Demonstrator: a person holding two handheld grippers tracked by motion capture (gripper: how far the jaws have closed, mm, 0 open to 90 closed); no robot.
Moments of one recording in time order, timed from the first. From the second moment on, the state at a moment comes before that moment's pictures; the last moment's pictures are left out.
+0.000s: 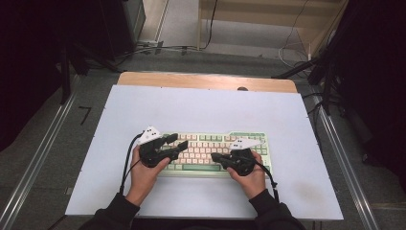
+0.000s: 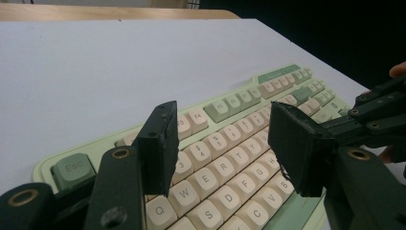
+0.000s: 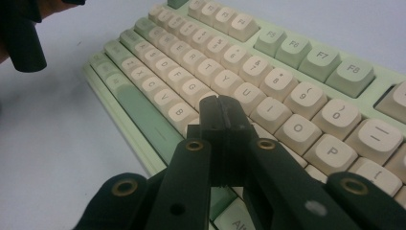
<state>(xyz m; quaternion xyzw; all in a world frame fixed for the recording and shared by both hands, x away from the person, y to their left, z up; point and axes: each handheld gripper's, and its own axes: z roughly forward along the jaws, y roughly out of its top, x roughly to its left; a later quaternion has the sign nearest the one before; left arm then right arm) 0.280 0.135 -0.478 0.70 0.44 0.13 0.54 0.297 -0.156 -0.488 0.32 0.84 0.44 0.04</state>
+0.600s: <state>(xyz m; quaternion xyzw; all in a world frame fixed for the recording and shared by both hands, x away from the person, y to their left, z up) 0.280 0.134 -0.478 0.70 0.44 0.13 0.54 0.297 -0.149 -0.495 0.32 0.85 0.41 0.04</state>
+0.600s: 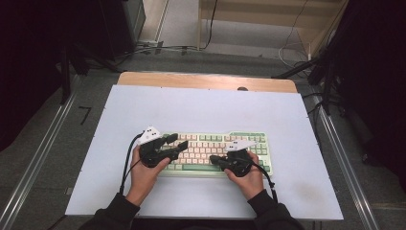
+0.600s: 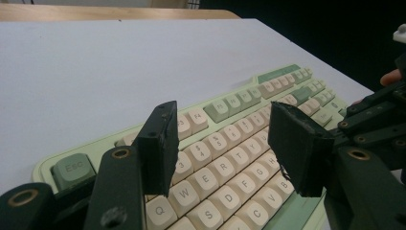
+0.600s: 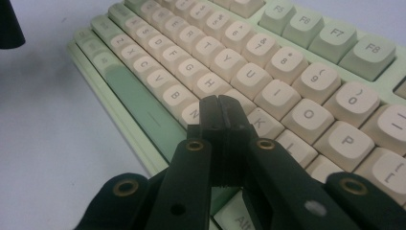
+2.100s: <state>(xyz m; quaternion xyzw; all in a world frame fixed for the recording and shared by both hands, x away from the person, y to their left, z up) 0.274 0.138 -0.473 0.70 0.44 0.14 0.55 0.298 -0.181 -0.469 0.37 0.78 0.50 0.11</state>
